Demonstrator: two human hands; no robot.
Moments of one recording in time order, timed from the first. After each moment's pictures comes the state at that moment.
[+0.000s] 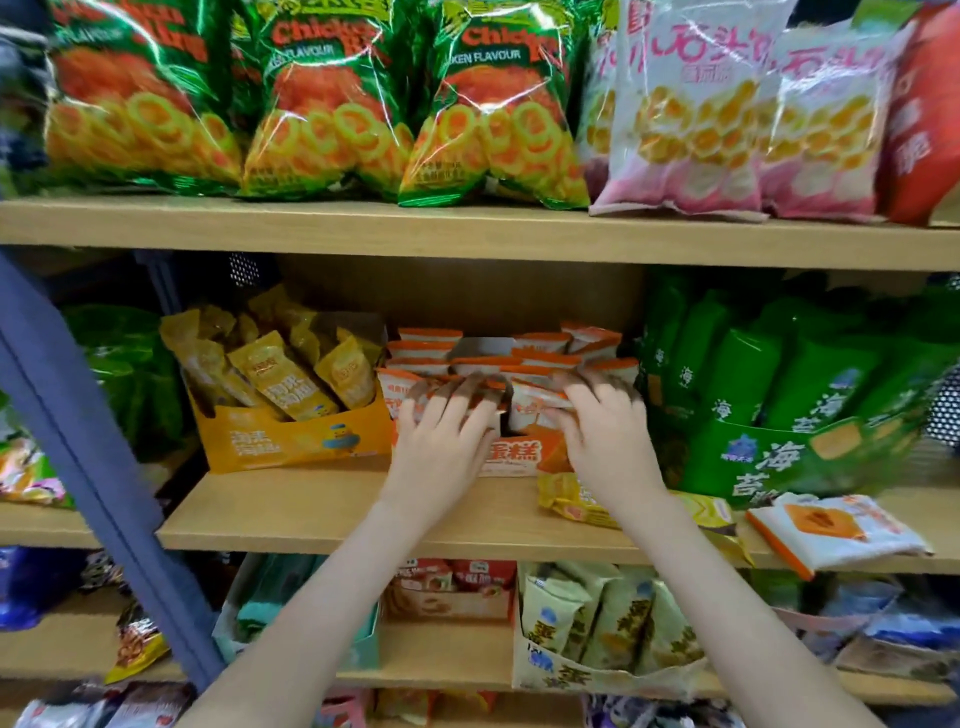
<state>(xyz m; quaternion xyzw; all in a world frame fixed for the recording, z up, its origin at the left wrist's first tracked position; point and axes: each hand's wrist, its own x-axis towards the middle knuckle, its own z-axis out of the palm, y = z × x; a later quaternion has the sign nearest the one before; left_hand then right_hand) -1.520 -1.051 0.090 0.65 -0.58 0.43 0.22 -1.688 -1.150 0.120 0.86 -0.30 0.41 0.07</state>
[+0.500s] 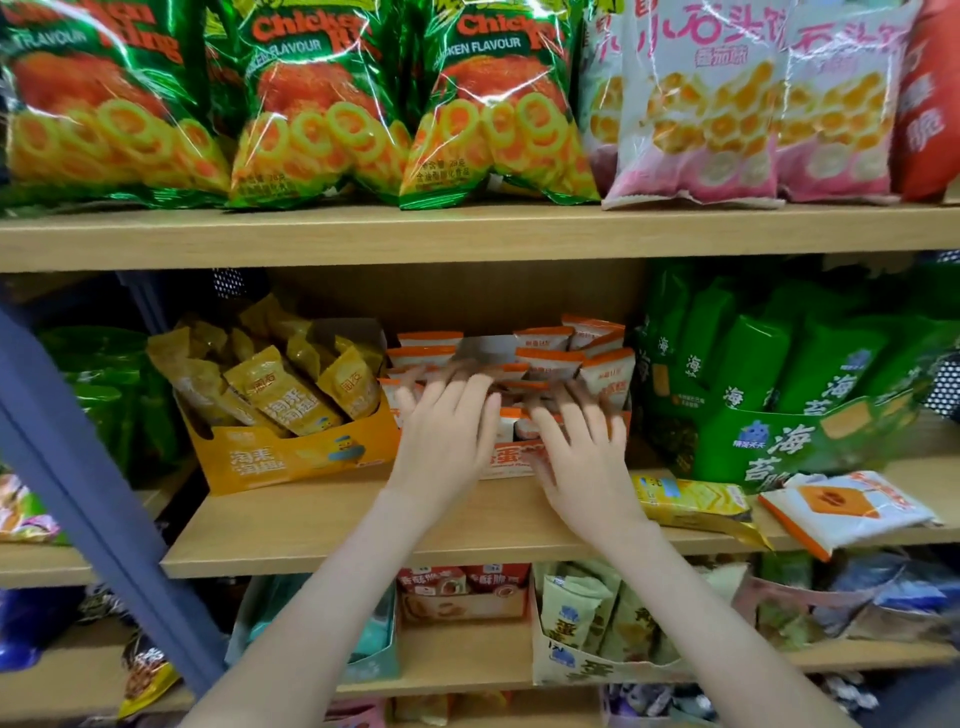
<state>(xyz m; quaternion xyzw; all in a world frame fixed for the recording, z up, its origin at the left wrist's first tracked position) -1.525 -1.046 0.126 0.63 -0.58 0.36 0.35 -1.669 -1.135 0.081 0.86 -0.29 0.39 0.16</state>
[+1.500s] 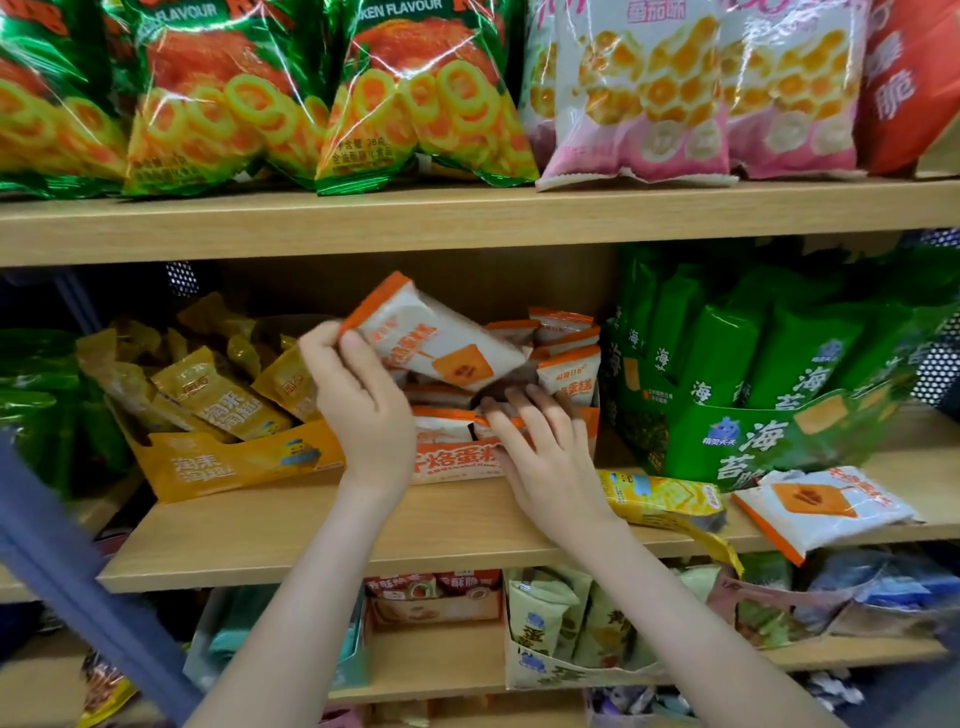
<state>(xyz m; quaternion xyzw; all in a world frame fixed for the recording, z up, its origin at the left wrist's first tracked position) -1.547 -1.055 0.164 0.49 -0.40 0.28 0.72 -1.674 -1.152 0.072 0.87 -0.22 0.42 0.16</state>
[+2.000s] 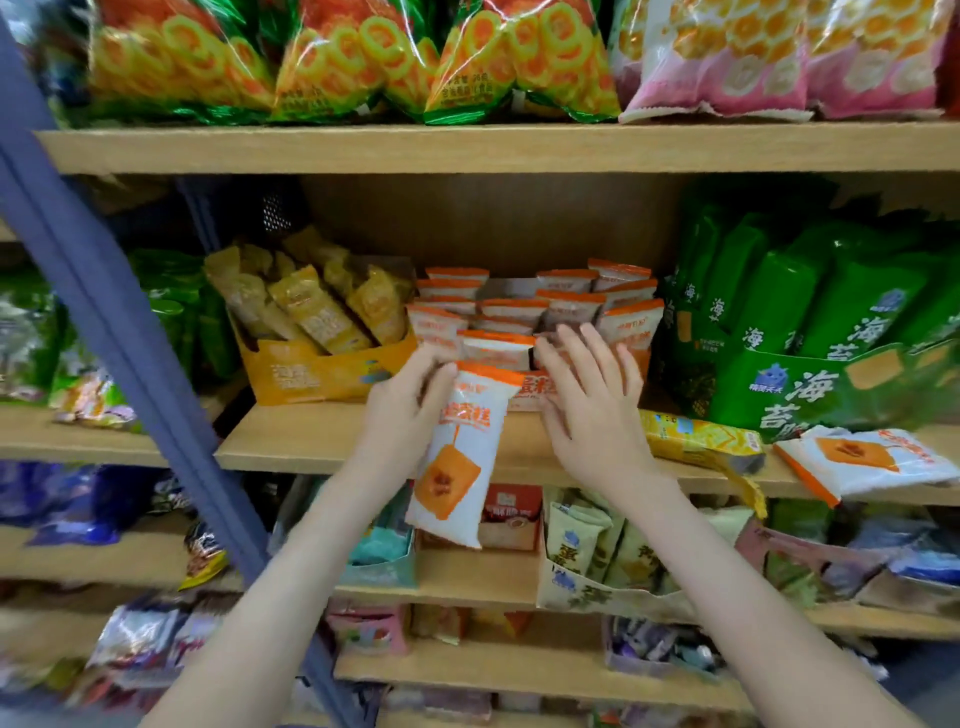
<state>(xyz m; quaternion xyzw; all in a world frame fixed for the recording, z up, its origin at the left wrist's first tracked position) -1.532 -0.967 0.117 0.68 -0.53 0.02 0.51 -1.685 -1.113 0.083 0.88 -0.23 0.40 0.09</state>
